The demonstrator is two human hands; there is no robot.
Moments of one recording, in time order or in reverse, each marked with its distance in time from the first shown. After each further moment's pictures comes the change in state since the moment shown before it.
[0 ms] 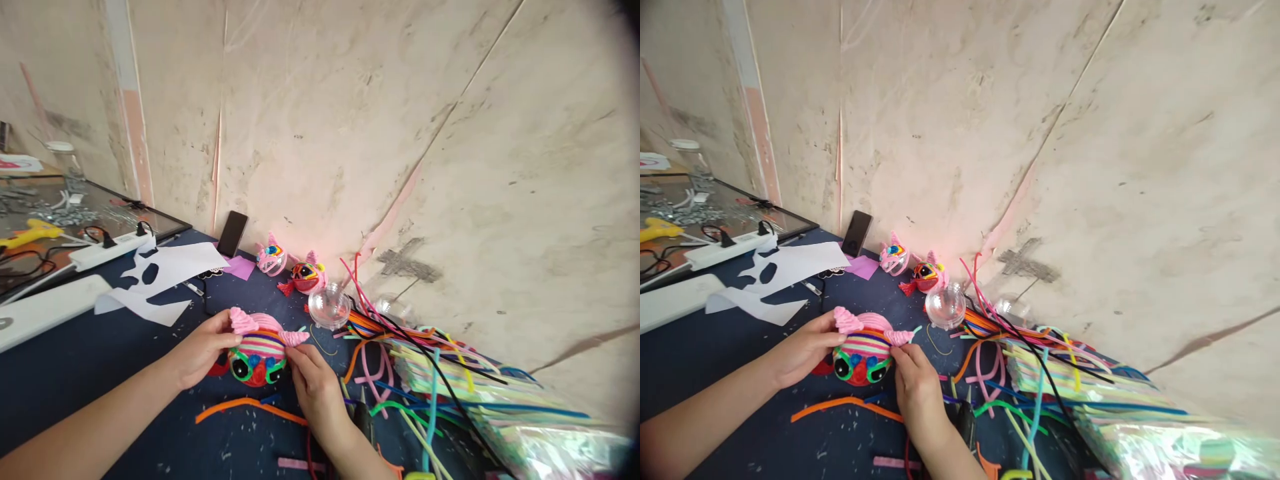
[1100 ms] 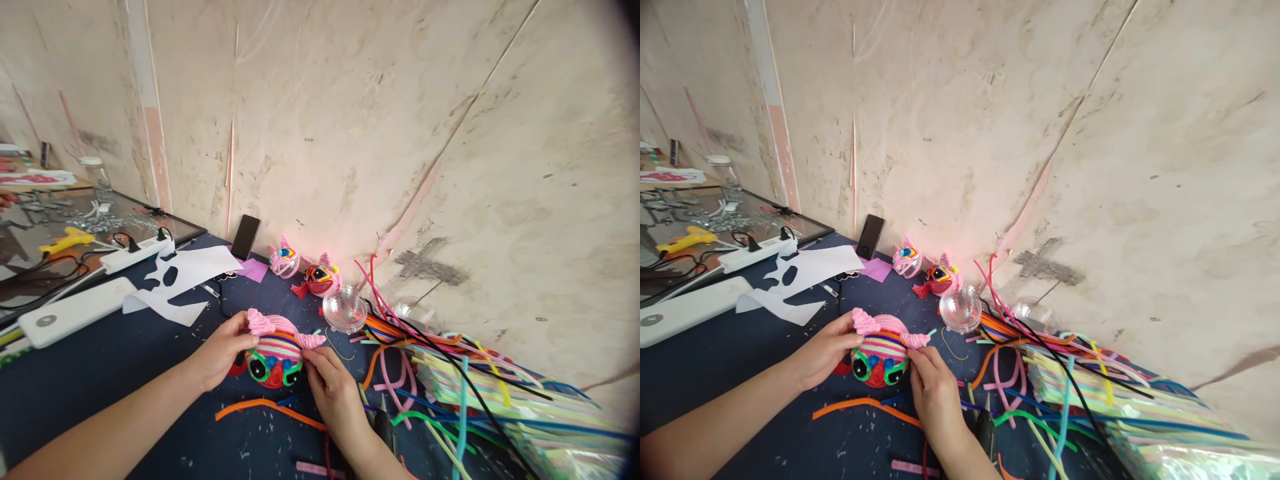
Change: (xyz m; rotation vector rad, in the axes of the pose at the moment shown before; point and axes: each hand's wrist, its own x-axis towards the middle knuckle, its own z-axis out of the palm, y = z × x) left_hand -0.005 -0.002 0.008 -0.007 -0.001 0.065; right_hand 0.002 0.000 0.001 0.031 0.038 0.020
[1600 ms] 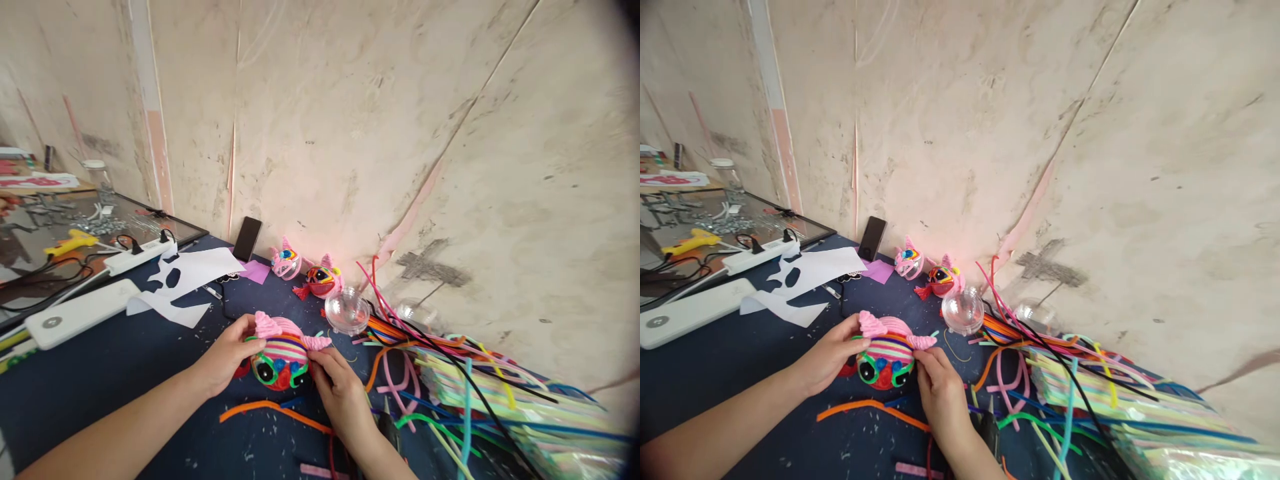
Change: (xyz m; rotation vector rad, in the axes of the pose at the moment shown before) left_hand 0.000 -0.009 -0.004 0.102 0.046 0.038; right_hand 0.002 -0.002 -0.005 0.010 -0.019 0.083
